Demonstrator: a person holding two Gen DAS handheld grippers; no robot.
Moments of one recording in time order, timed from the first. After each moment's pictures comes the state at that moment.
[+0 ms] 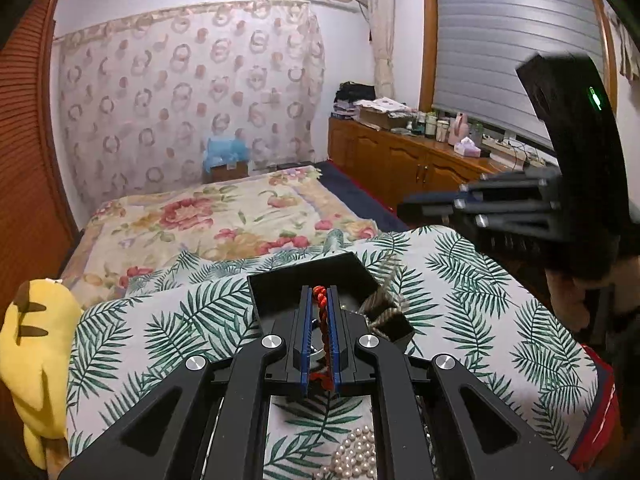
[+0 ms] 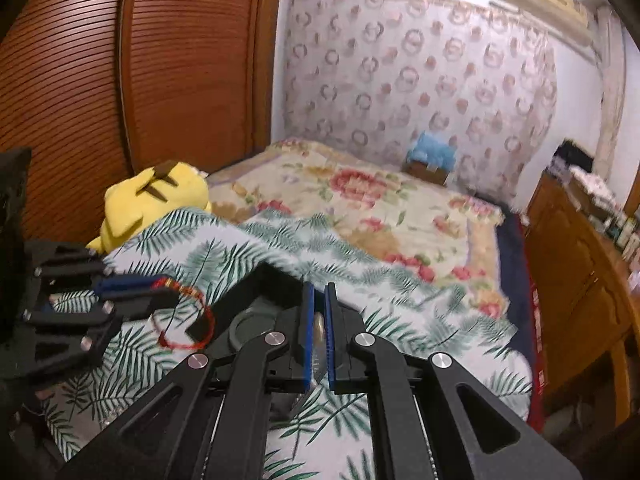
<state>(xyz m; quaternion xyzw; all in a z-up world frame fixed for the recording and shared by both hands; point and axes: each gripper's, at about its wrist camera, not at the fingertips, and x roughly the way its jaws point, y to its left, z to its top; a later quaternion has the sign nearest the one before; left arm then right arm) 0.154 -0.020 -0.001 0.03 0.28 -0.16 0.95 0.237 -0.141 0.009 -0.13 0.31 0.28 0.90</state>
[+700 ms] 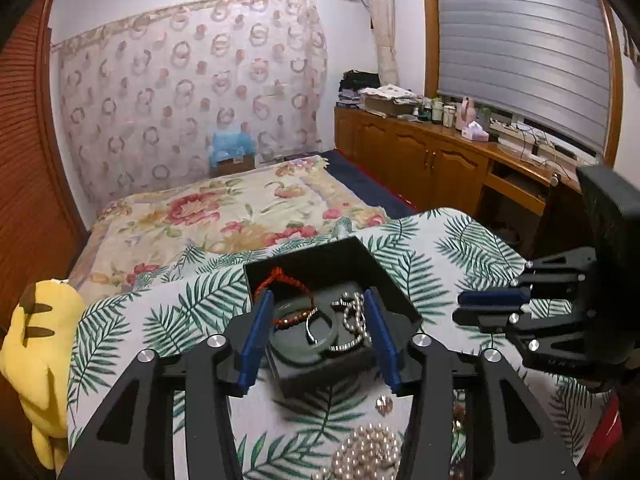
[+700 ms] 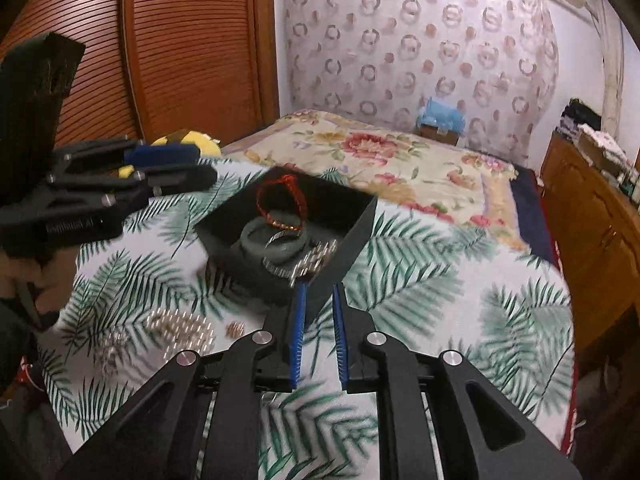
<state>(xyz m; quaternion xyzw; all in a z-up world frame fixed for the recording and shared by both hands) 0.152 -0.034 -0.015 0.06 0.29 -0.14 0.95 0.182 -0.178 -0.066 -0.10 0.36 0.30 0.88</state>
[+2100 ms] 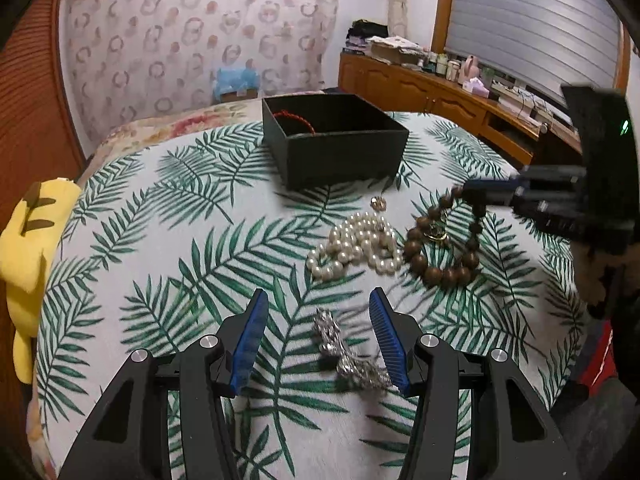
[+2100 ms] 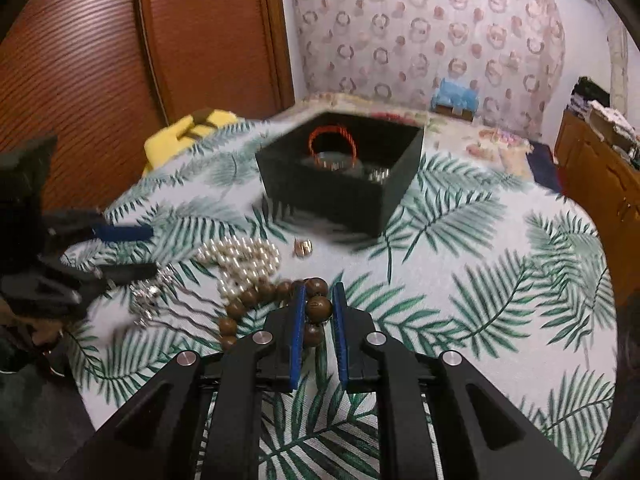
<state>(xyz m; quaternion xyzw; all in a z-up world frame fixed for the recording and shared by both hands) 0.044 0.006 -0.094 0.03 0.39 -0.14 0.91 0.120 -0.175 -0.085 -0.08 0.36 0.32 0.87</state>
